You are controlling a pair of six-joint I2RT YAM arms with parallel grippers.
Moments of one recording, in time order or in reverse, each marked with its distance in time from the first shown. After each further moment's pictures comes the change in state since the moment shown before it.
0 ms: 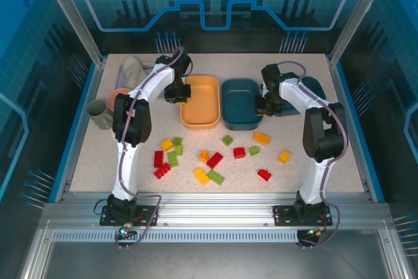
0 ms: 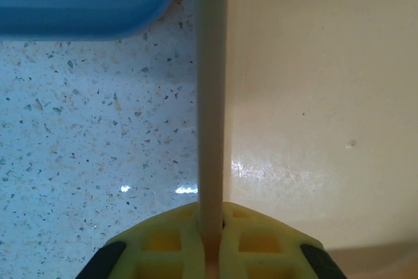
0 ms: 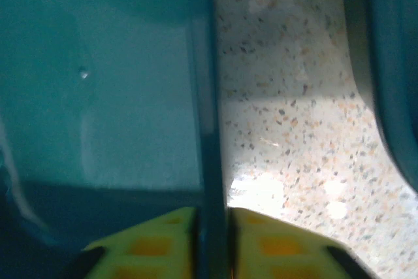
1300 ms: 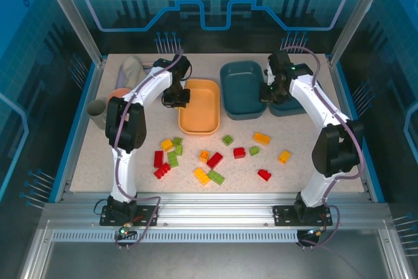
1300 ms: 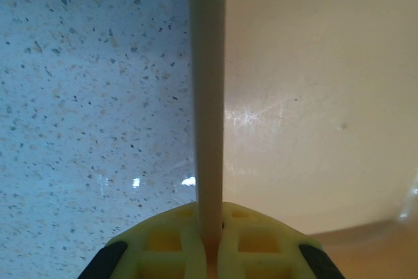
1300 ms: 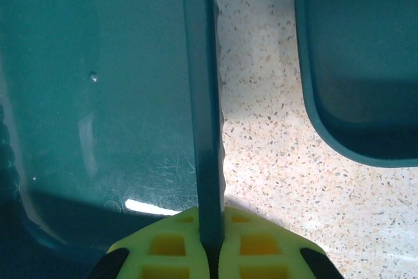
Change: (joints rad) left arm -0.022 -0.135 -0.169 0.015 0.007 0.066; right arm 0.016 -0.189 0.071 -0.096 0.053 -0.085
